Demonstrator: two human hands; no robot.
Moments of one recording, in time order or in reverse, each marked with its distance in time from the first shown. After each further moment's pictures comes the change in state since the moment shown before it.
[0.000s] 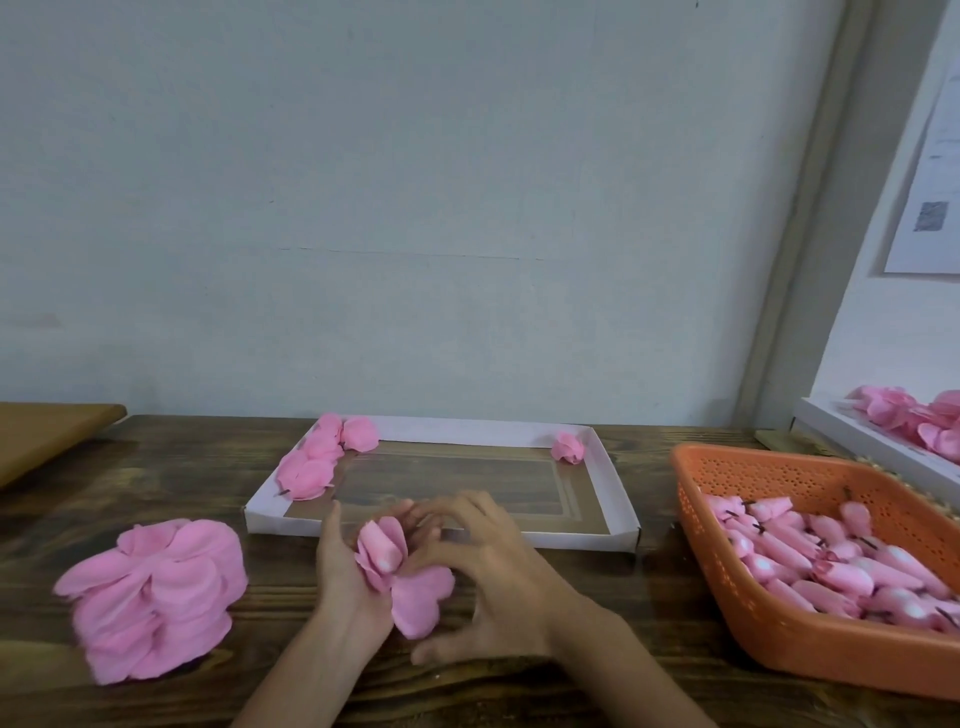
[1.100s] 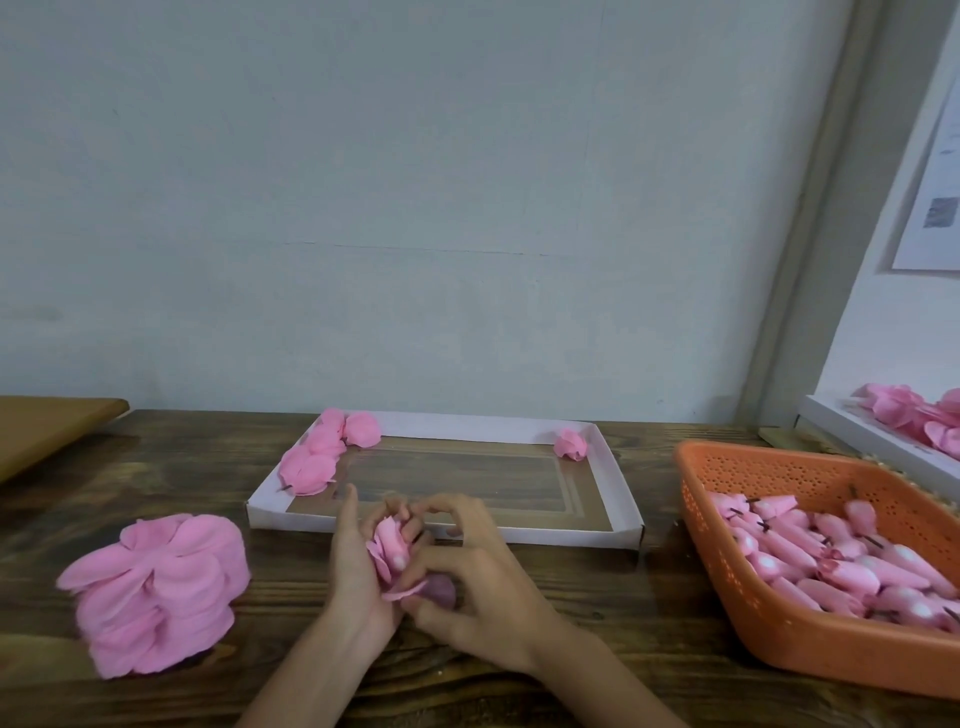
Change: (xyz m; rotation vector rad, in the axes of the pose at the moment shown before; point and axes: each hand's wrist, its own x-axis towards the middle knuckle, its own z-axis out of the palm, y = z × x) left_hand -0.010 0.000 0.003 -0.118 -0.040 -0.010; right_hand 0.002 -0.019 0.016 0.190 0.154 0.064
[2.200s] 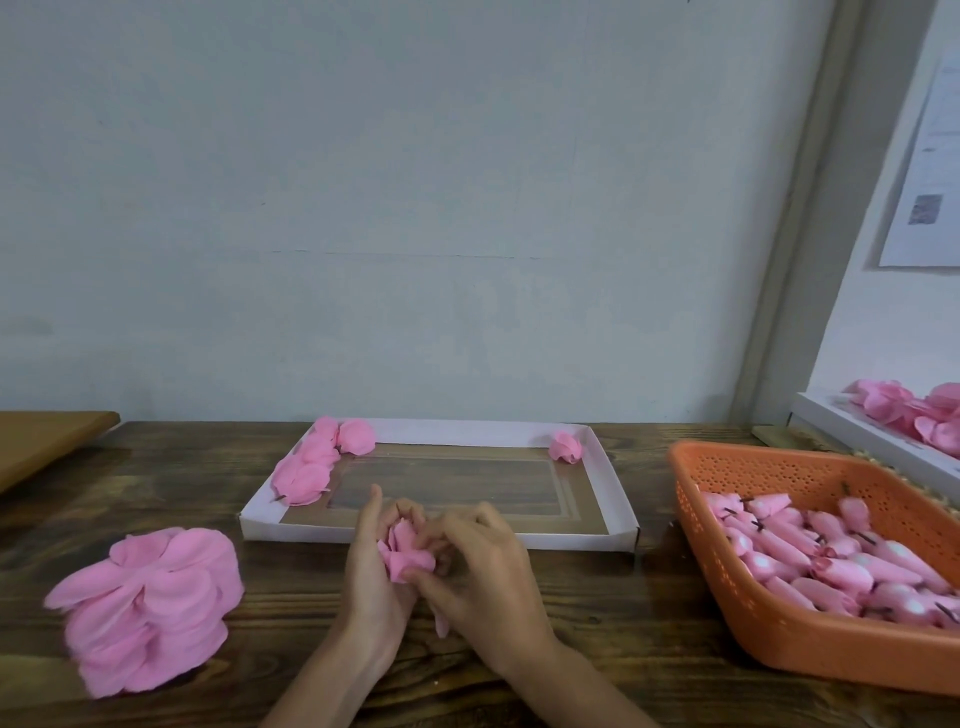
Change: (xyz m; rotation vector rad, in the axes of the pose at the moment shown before) left_hand -0.004 -0.014 0.000 0.254 -0.280 0.211; right_hand 0.001 0.002 0.014 -0.112 0.330 0.119
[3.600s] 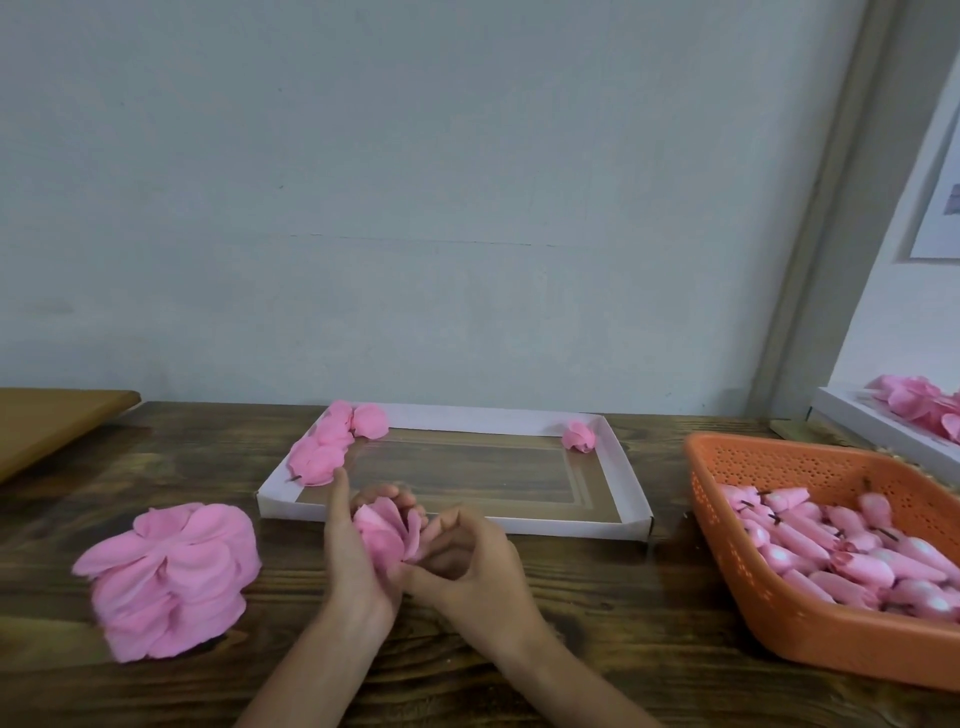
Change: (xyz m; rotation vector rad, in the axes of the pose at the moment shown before) left_hand 0.007 0.016 -0.009 -0.350 0.316 -0.033; right_hand -0.004 -0.023 0.011 0.551 -0.131 0.550
